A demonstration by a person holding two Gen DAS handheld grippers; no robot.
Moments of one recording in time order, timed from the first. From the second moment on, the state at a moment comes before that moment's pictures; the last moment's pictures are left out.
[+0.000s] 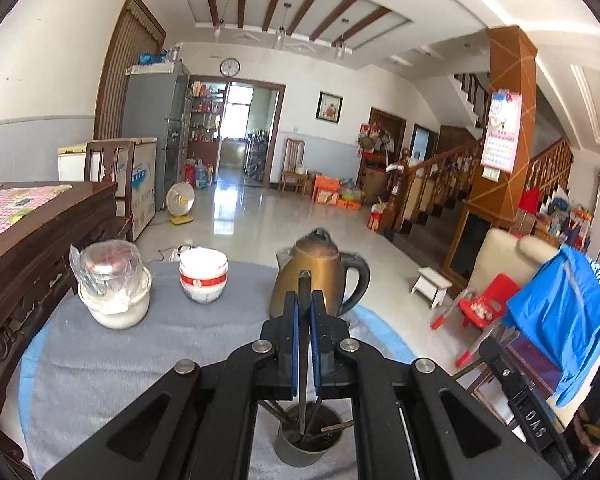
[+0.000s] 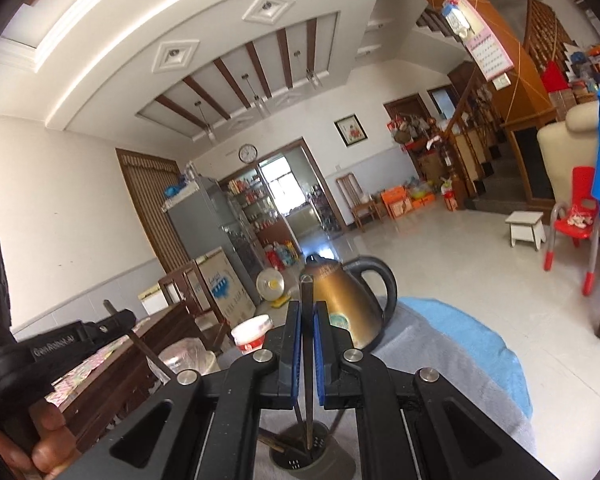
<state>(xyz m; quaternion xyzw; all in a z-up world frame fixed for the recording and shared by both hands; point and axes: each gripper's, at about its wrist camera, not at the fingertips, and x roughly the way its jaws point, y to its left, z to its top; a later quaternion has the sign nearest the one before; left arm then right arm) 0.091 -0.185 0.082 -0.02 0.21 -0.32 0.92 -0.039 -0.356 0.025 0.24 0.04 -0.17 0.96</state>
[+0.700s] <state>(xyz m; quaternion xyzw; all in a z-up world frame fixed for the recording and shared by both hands) 0.093 -0.201 0.026 0.04 0.27 -0.28 0.92 -0.022 -0.357 -0.011 0.25 0.11 -0.16 0.95</state>
